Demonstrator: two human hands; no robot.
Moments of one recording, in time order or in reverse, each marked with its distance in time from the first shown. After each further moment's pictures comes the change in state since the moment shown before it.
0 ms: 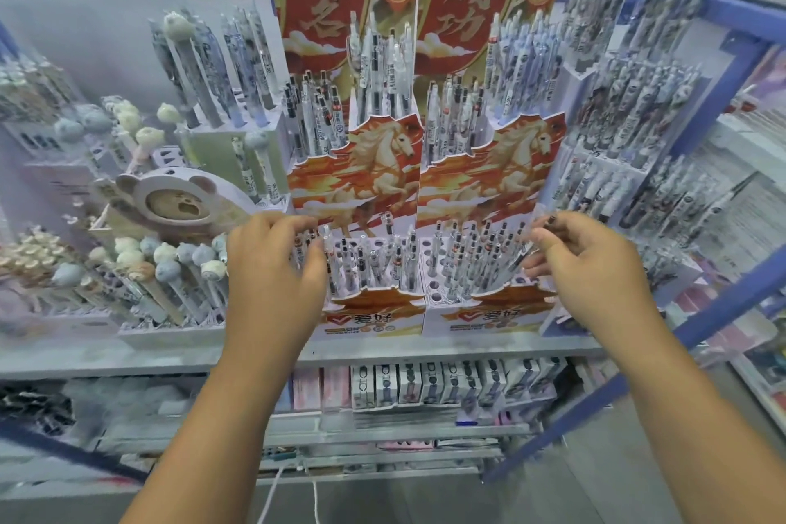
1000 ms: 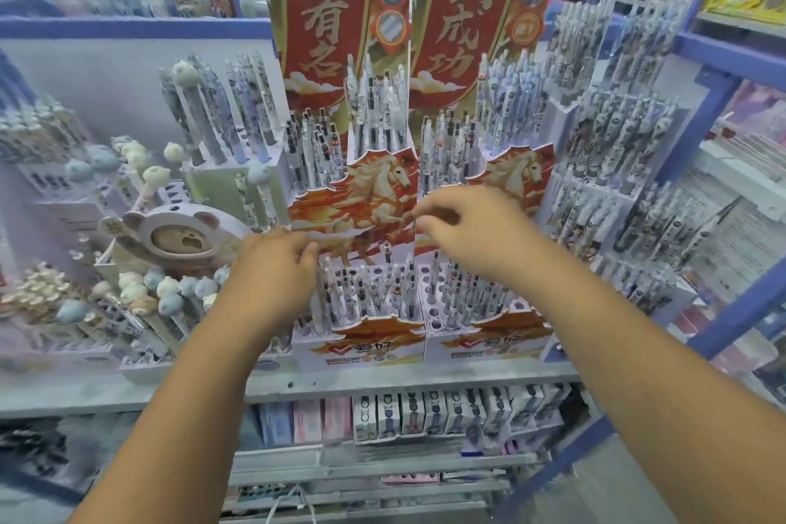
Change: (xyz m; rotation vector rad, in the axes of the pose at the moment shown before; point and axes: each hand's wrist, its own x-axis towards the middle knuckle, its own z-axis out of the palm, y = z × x) left_hand 0.056 0.001 -0.009 0.179 -0.408 -0.116; right_hand 0.040 -0.096 0.046 -0.336 -0.402 -0.303
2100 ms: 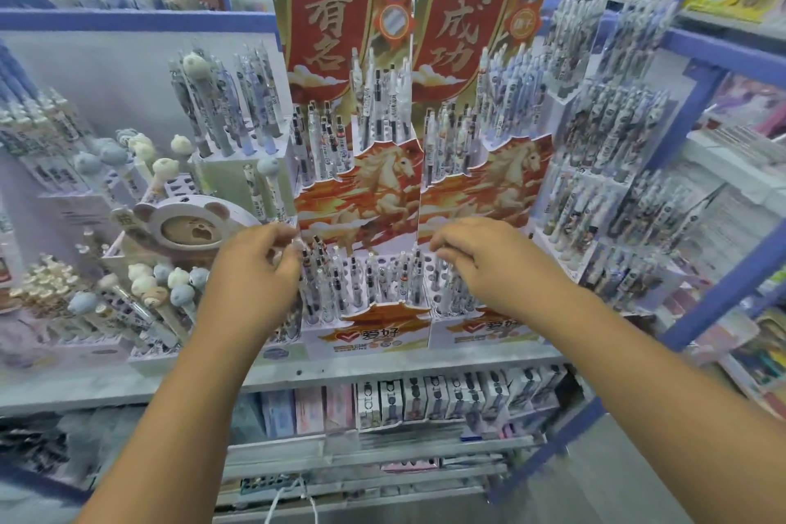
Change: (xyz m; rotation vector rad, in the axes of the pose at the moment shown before) left_hand -0.025 -0.028 -0.006 -0.267 0.236 0.028; right_hand -0.036 0.015 0.019 -0.265 -0.084 -0.149
